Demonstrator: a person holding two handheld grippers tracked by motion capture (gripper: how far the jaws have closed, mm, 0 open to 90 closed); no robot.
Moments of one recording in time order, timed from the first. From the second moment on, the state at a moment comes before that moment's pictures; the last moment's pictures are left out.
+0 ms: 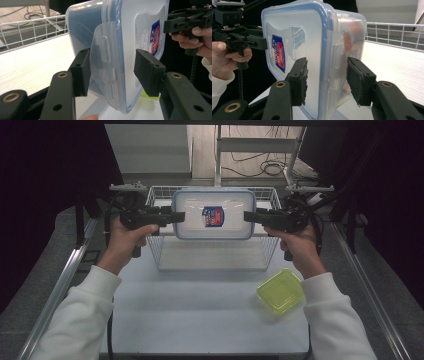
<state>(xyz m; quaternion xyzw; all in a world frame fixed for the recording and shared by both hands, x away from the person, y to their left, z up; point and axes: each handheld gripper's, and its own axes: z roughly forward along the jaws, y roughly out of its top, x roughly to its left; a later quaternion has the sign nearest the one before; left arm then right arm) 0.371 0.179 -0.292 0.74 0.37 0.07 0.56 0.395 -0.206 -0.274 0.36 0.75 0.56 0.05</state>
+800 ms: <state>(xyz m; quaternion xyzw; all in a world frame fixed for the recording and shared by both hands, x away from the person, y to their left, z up) 0.419 0.177 -0.315 0.71 0.42 0.02 0.56 0.447 -0.205 -0.294 0.42 0.74 0.53 0.02</state>
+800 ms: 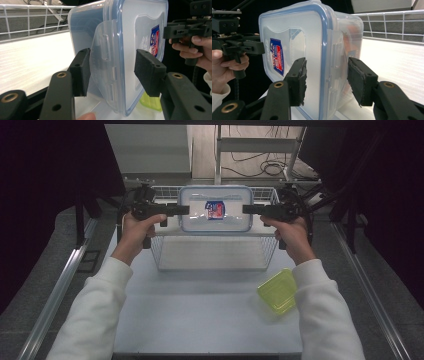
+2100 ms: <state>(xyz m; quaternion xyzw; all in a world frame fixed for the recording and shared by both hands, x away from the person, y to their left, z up) 0.382 0.154 -0.332 0.76 0.40 0.05 0.51 0.402 -0.215 -0.308 0.42 0.72 0.55 0.02</state>
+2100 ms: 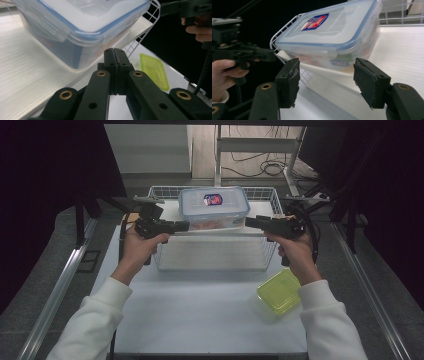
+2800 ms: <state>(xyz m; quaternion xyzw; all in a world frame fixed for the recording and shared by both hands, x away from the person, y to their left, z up) 0.406 0.154 -0.340 0.75 0.43 0.03 0.51 0.395 -0.221 -0.326 0.40 0.73 0.55 0.00</state>
